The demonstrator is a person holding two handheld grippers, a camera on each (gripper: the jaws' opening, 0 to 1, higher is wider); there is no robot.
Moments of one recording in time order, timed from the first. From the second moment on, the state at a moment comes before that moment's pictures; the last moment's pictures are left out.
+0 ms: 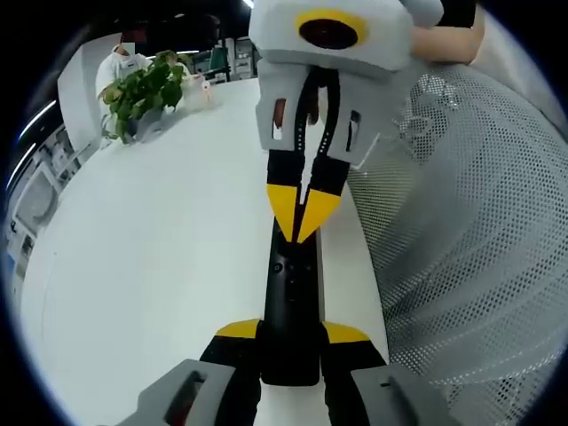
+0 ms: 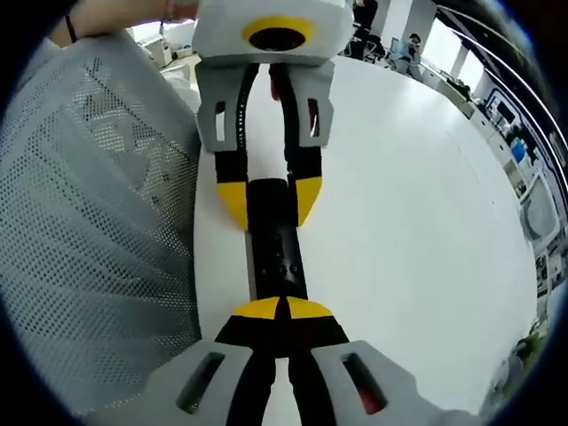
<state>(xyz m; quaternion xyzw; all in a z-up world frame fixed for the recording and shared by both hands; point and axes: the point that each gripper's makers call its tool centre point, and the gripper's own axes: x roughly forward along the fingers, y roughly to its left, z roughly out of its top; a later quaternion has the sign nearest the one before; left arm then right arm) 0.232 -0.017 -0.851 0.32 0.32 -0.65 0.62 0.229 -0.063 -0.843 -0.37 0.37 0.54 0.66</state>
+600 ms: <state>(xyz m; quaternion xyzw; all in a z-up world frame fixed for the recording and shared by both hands) 0.233 -0.017 -0.852 0.32 0.32 -0.65 0.62 0.232 -0.064 -0.845 -0.38 0.38 0.53 0.65</state>
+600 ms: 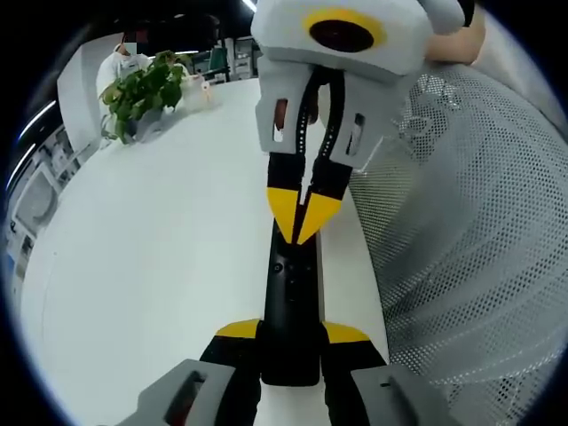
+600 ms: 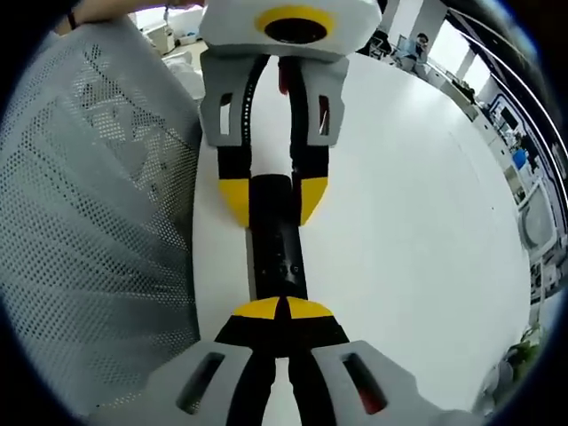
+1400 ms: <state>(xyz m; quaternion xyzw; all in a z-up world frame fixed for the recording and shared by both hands) 0.233 -0.017 -0.853 0.32 0.32 -0.65 0.62 0.230 -0.052 -0.838 -0.33 0.37 0.55 0.68</state>
